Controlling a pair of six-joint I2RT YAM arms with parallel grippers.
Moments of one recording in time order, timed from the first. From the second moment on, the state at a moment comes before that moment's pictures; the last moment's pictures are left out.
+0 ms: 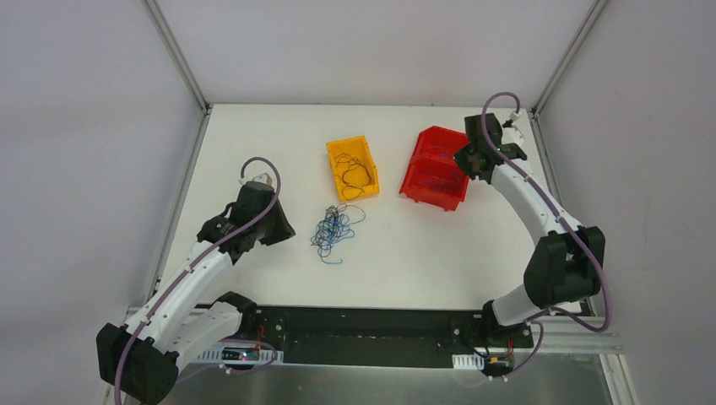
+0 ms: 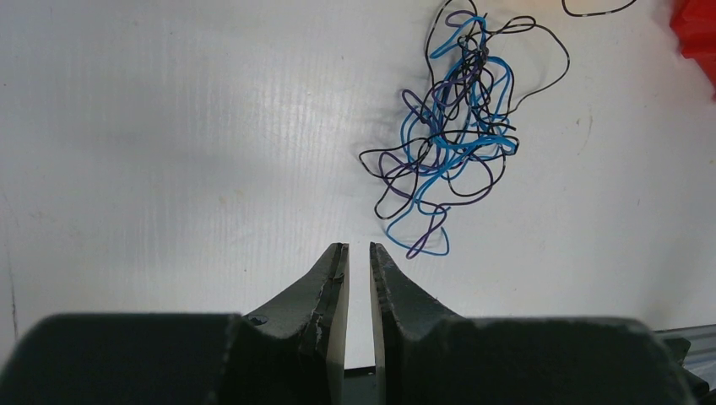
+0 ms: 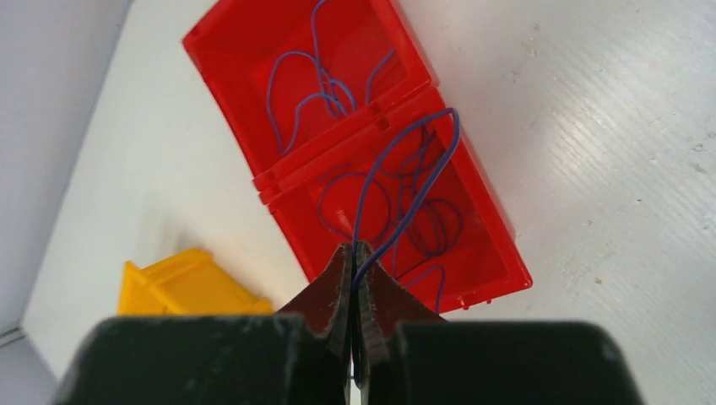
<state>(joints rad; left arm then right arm) -0.40 0.89 0.72 -0.70 -0.05 -0.68 0.23 1.50 1.28 -0.64 0.30 1.09</state>
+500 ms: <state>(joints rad) -0.40 0.96 0.75 -0.70 -0.04 -0.68 0.35 1.86 1.46 -0.73 0.47 1.17</state>
